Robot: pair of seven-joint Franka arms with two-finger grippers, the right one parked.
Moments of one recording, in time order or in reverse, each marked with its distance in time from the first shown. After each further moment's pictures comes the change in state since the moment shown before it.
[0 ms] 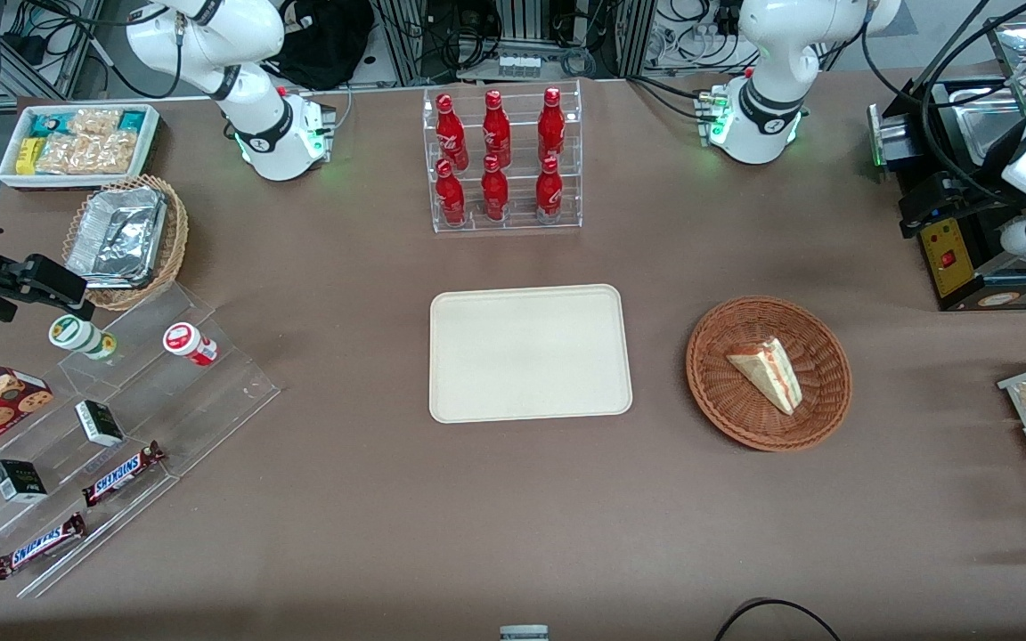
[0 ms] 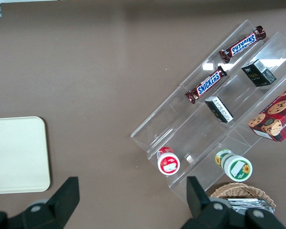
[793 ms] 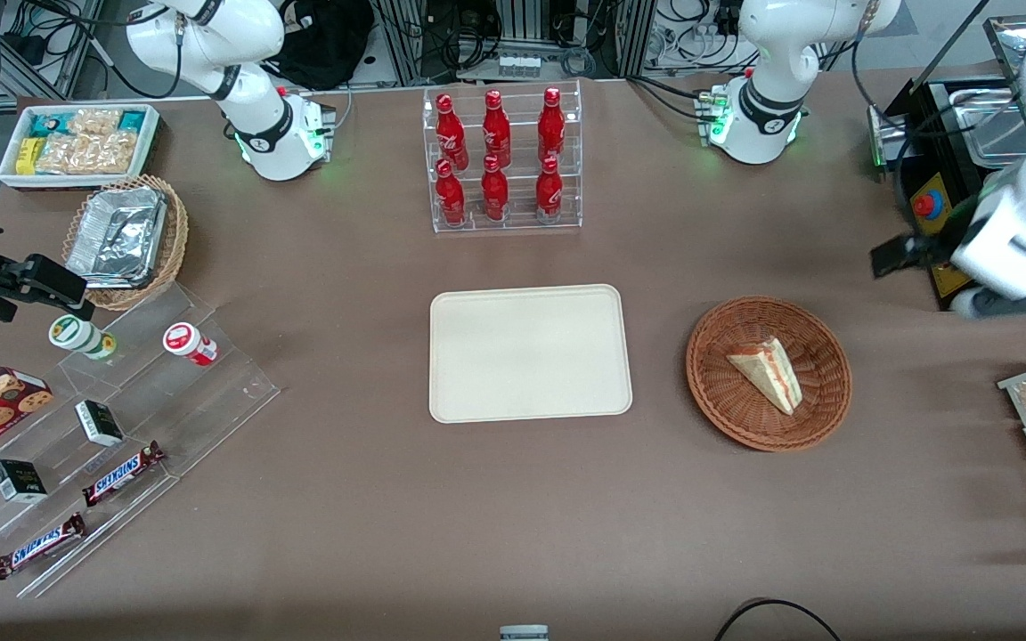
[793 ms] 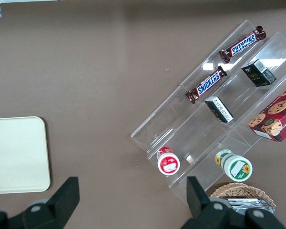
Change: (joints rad) arm 0.003 0.094 0.003 -0.138 0.000 0.141 -0.021
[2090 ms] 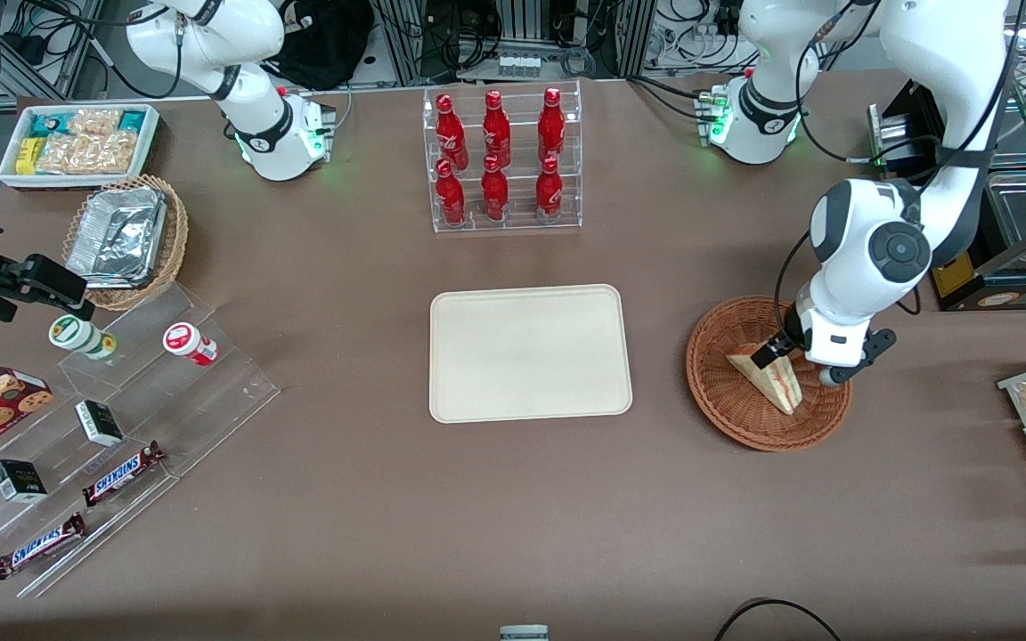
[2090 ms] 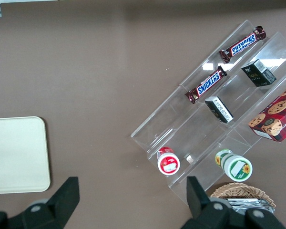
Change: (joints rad) arm 0.000 0.125 -0.068 -0.612 -0.001 0.904 -0.605
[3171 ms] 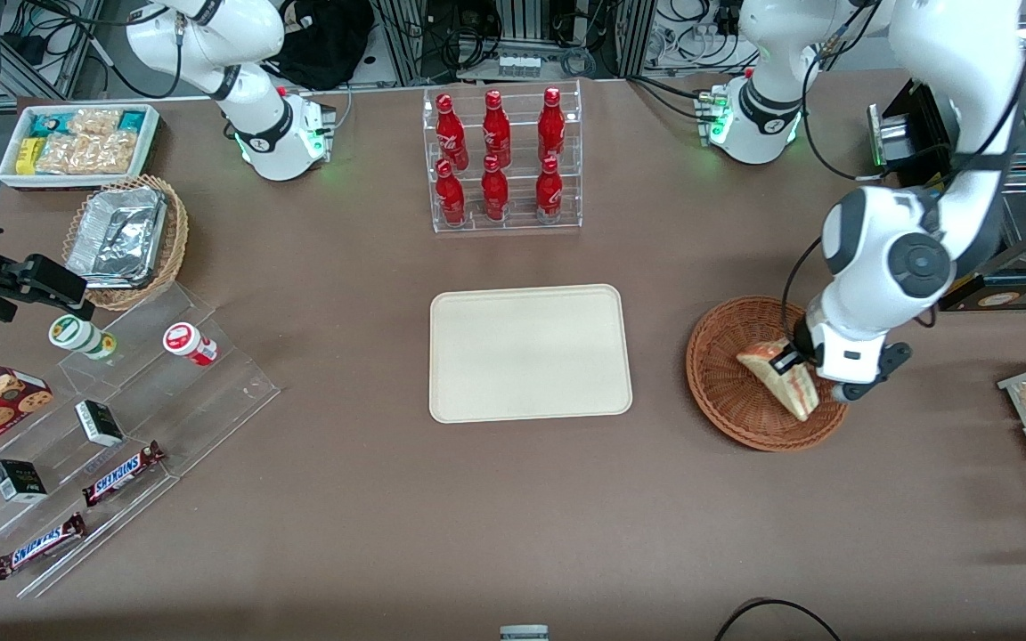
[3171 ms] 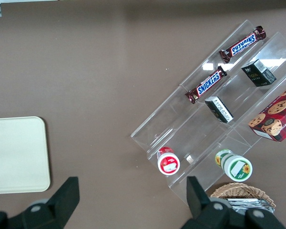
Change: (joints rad) arm -0.001 -0.018 -0.005 0.214 0.000 -0.281 -0.003
